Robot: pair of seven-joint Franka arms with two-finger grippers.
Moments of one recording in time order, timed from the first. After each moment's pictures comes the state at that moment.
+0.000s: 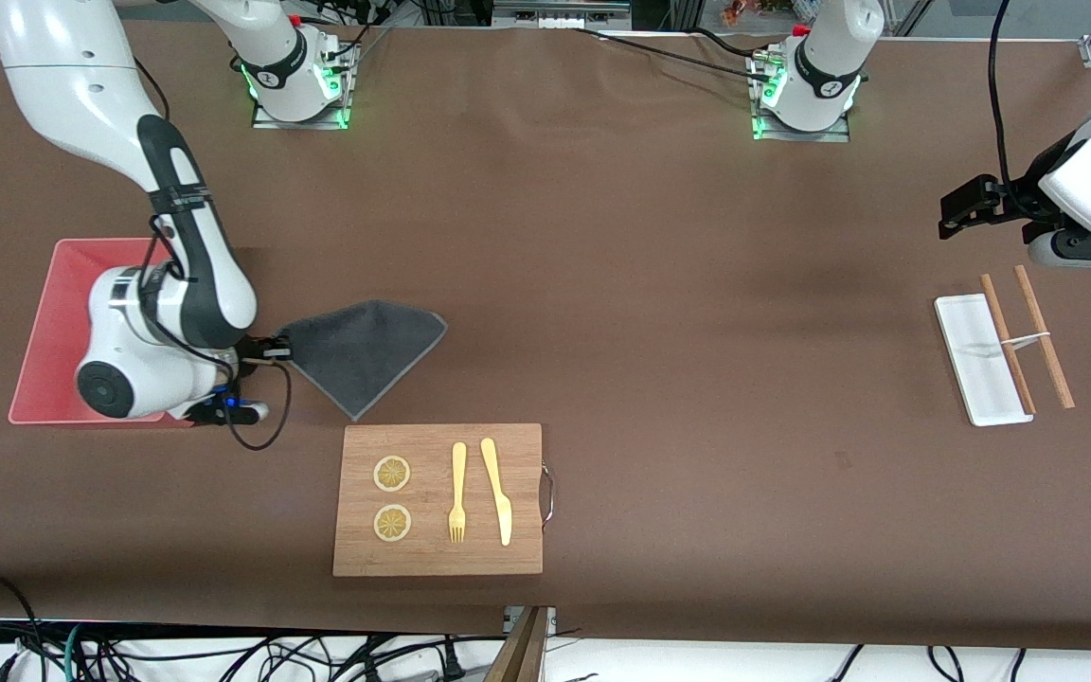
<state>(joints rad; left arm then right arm) -0.16 0.04 0.11 -1.56 0.00 1.49 -0.02 0.09 0.64 -0.05 -1.58 0.13 1.77 0.02</state>
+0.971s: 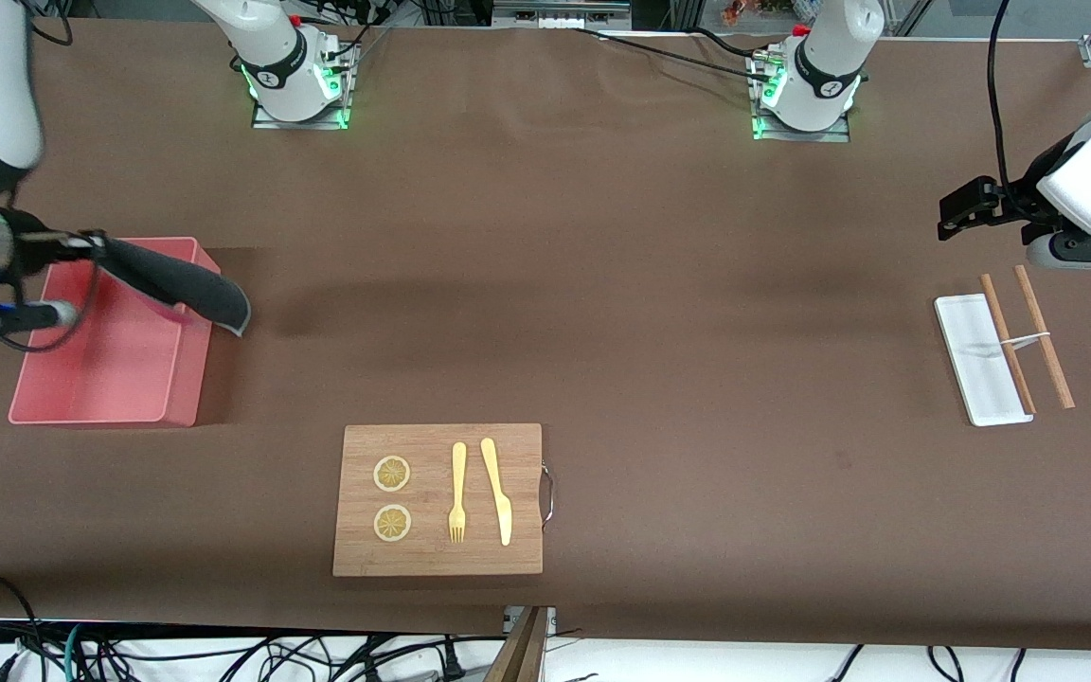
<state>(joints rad) -0.16 0.04 0.11 -1.56 0.00 1.49 -0.02 0.01 0.28 -0.05 -1.38 -0.11 1.27 -0.22</state>
